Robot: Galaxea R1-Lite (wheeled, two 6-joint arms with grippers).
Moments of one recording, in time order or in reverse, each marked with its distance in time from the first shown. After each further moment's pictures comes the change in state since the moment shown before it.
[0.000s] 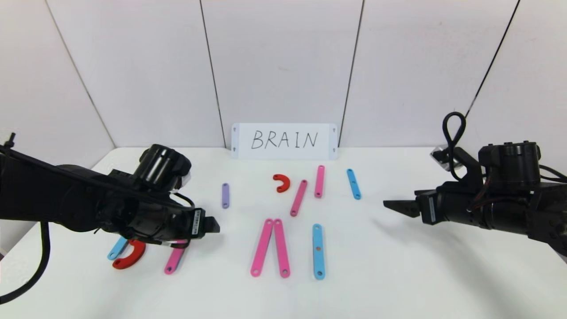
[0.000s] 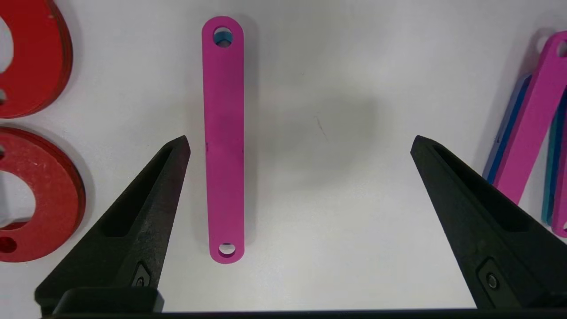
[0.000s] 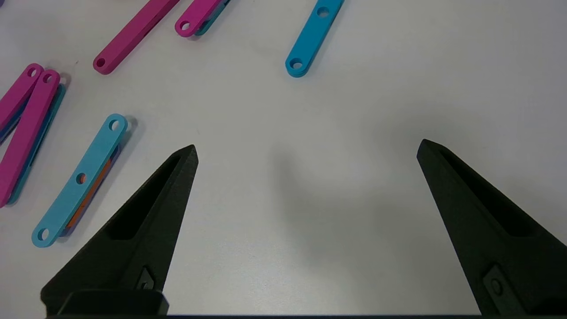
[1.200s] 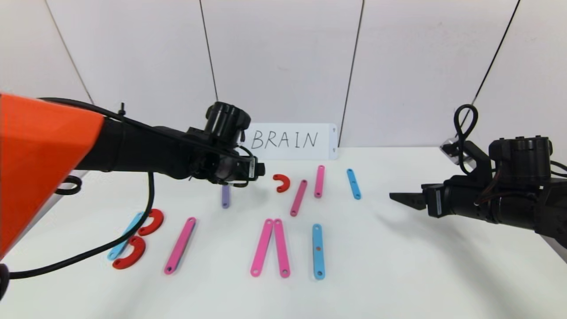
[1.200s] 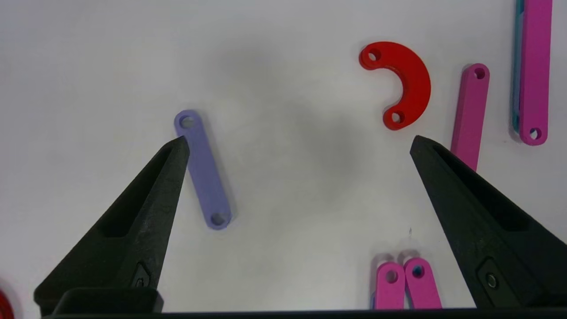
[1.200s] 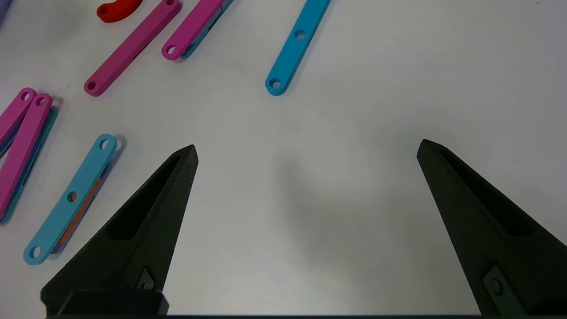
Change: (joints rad) left arm -0.136 0.311 -0.550 -0.051 0.173 0.068; right arm -0.035 -0.013 -0.016 -0.008 0.001 0.006
